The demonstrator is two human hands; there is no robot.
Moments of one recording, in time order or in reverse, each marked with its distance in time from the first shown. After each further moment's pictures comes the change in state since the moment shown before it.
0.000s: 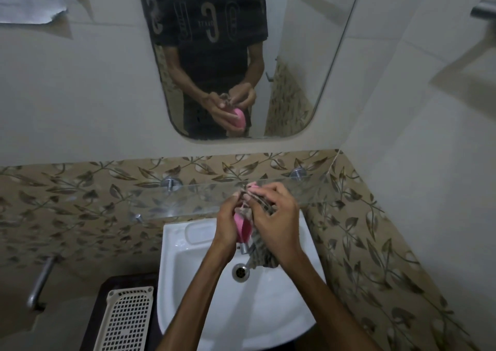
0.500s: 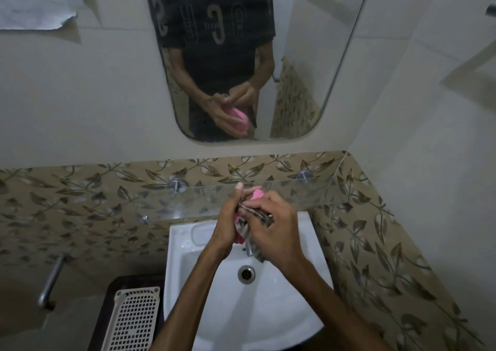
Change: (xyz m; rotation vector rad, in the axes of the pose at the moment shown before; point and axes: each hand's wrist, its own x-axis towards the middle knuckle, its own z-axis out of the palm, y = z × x) left_hand -0.004 0.025 -0.007 0.138 -0.056 0.006; right_hand -0.007 -0.001 0.007 -0.016 -0.129 -0.105
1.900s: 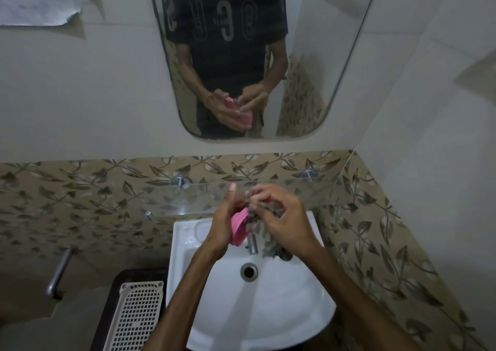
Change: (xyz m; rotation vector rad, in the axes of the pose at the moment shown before) left_hand 0.000 -0.010 -0.013 0.030 -0.018 -0.017; right_hand 0.022 0.022 -0.021 0.246 -0.209 0.000
